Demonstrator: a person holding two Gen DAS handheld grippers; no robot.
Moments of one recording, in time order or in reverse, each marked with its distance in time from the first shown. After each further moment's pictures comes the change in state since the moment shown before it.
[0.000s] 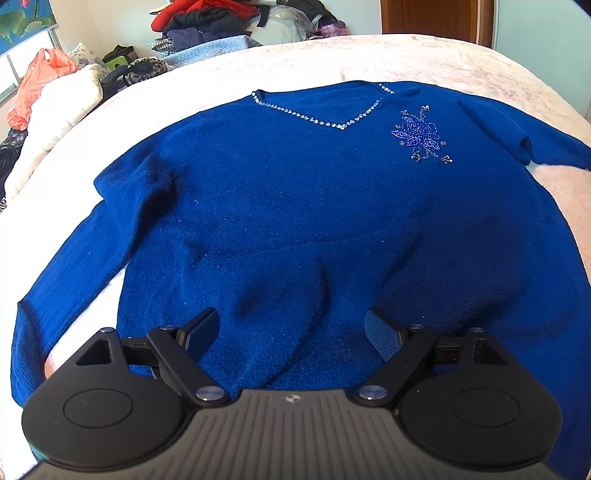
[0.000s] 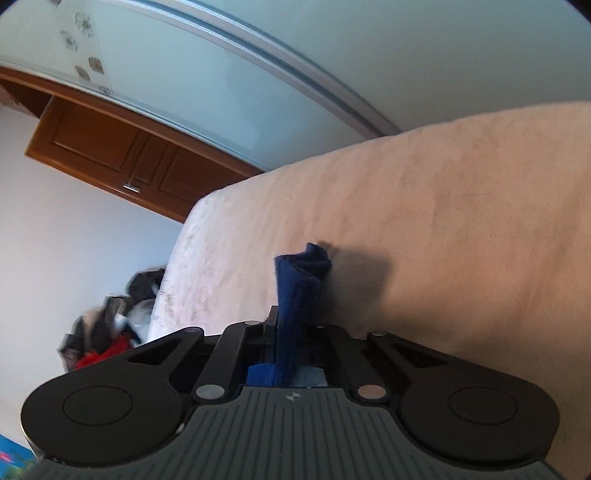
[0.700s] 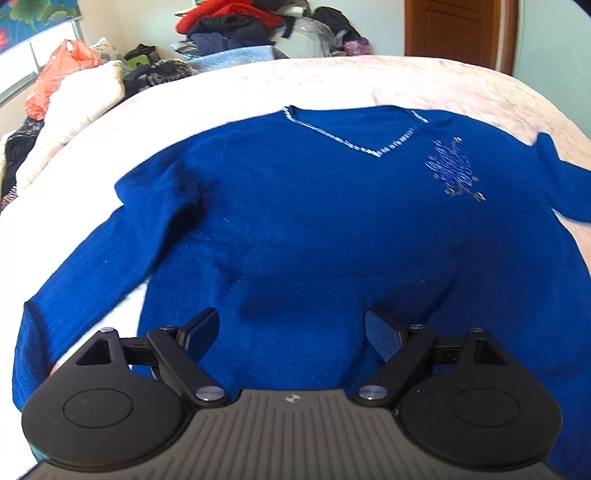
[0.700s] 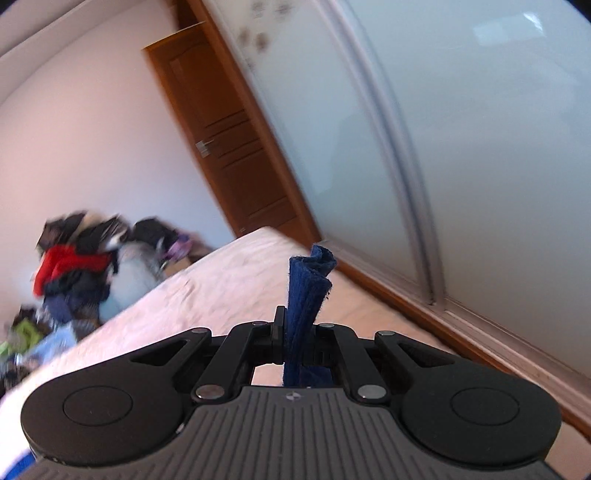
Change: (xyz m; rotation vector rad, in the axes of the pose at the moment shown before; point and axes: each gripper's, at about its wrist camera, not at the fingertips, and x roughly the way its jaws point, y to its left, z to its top) left arm 0.007 0.025 0.013 -0.080 -0.050 0.026; right arm -0.047 0.121 0.005 -0.746 -0.108 0.025
